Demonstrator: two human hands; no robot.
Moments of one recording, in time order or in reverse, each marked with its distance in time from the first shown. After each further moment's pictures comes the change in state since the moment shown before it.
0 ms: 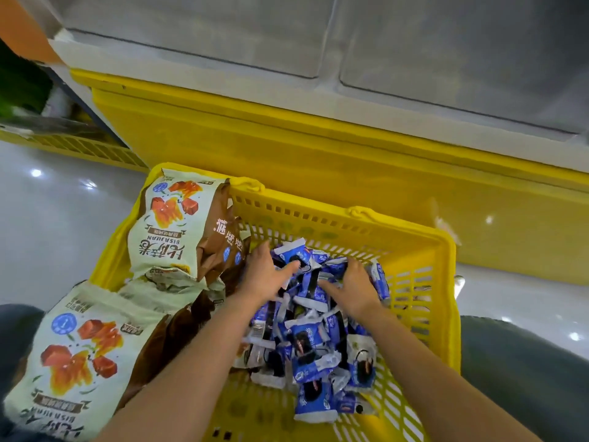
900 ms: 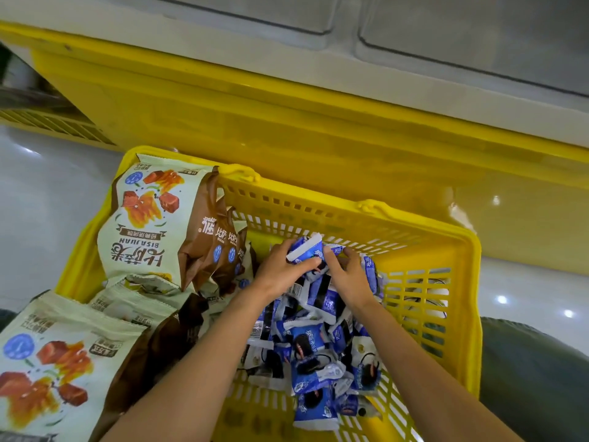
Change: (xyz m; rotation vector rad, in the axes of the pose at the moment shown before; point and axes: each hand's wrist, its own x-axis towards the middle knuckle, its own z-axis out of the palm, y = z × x) left_hand 0.023 0.000 0.027 -0.279 -0.198 0.035; right_hand 0.022 -0.004 0.021 0.619 0.011 0.151
